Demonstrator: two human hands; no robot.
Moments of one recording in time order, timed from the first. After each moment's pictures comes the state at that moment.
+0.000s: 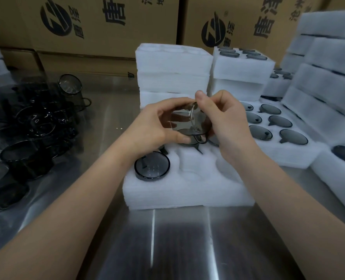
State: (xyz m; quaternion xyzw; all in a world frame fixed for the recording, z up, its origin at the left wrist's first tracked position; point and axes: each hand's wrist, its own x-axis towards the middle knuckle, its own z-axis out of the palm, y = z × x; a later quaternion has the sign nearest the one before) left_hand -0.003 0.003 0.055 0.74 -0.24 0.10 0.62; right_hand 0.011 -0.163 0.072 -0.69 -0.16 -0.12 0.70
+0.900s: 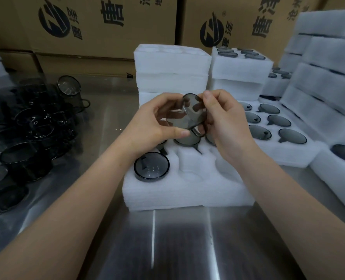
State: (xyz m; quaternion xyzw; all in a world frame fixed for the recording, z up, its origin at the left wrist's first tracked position) left_hand -0.002 0.005 0.055 0.74 -0.20 0.12 0.63; right_hand 0.018 -0.164 0.070 -0.65 -0.16 -0.09 0.74
